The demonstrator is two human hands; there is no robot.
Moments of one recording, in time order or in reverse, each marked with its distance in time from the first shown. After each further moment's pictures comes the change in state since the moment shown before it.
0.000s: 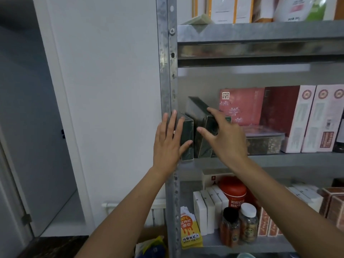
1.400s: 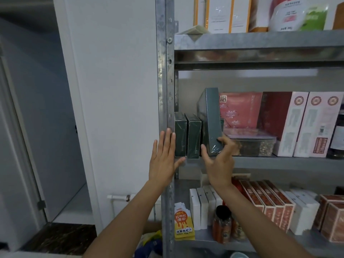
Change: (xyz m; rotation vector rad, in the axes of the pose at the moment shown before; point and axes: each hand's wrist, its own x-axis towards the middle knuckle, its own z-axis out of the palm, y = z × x) left_hand -0.052 0.018 -0.003 0.053 -0.261 -0.126; right_hand -0.058 0.031 0.032 0.401 0.351 0.004
